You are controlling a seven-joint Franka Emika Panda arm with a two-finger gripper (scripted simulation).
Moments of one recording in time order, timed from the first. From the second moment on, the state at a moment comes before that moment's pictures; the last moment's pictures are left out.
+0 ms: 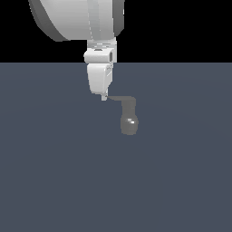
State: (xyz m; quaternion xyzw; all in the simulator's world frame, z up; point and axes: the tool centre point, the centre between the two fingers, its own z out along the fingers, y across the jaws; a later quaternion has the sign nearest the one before) arm 0.004 0.041 0.175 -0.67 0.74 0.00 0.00
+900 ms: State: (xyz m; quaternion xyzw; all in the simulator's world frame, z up) arm -0.038 0.018 0.175 -0.67 0.74 0.00 0.00
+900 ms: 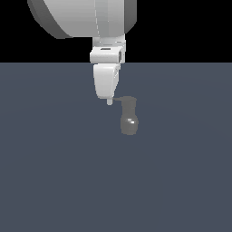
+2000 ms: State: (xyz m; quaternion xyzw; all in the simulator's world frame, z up) arm -0.057 -0.045 0.175 -0.69 0.73 0.00 0.00
